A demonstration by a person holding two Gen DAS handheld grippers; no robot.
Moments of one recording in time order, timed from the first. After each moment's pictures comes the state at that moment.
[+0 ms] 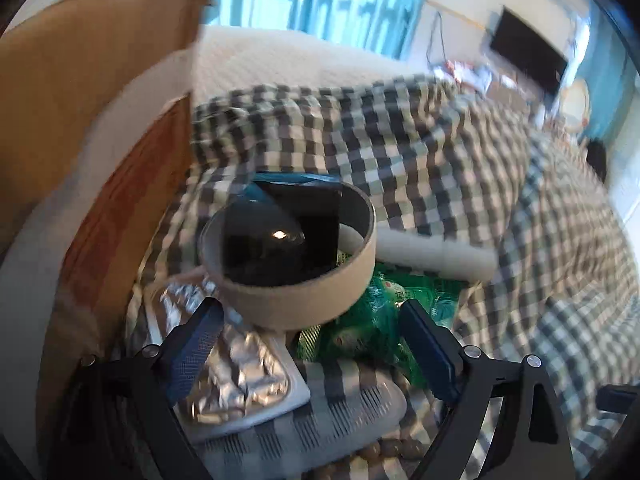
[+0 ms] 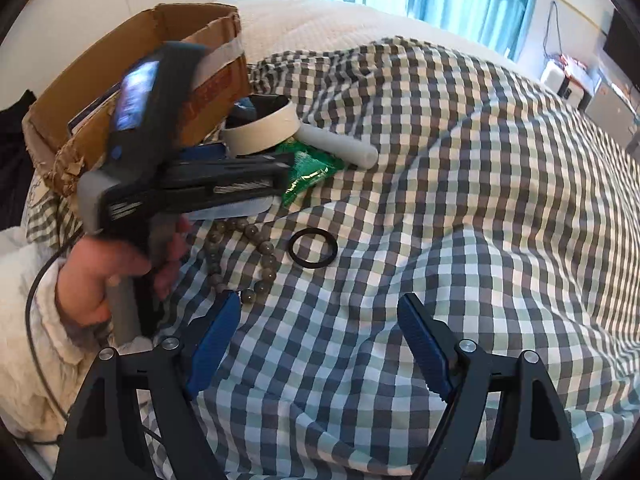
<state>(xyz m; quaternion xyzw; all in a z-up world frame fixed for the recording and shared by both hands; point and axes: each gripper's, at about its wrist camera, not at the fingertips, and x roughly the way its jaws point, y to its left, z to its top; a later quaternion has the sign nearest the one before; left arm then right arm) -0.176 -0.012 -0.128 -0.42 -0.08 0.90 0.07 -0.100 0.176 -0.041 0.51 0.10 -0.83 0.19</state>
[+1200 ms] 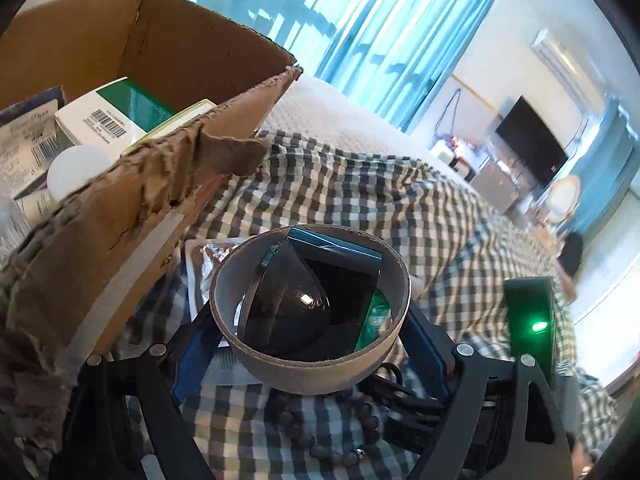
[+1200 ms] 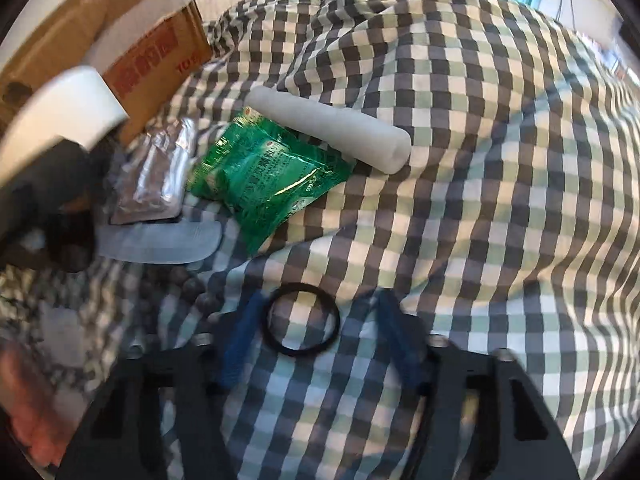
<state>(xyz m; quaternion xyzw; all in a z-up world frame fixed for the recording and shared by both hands) -0.116 -0.037 -0.086 -0.36 -0.22 0.90 0.05 -0.182 0.146 -0.110 0.55 0.12 -0.81 0.18</state>
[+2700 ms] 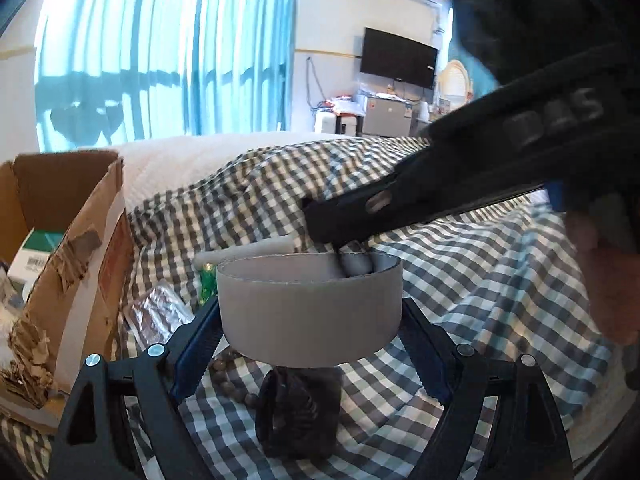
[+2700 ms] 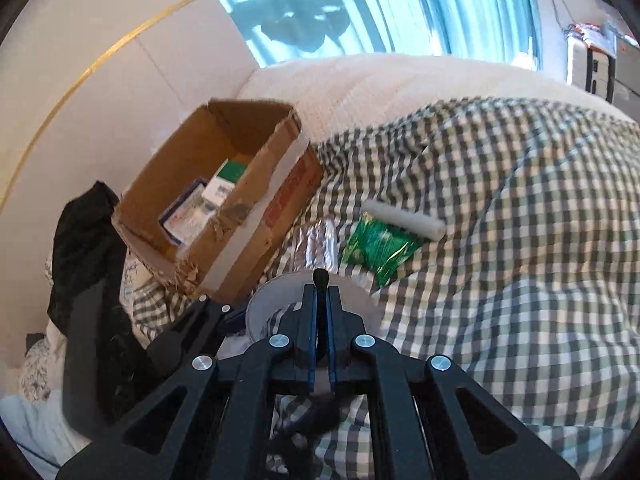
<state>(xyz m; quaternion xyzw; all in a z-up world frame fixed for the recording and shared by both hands) -0.045 0.042 -0.054 -0.30 0.03 0.93 0.23 -0.098 0.179 0.032 0.45 -0.06 -0.84 0.29</state>
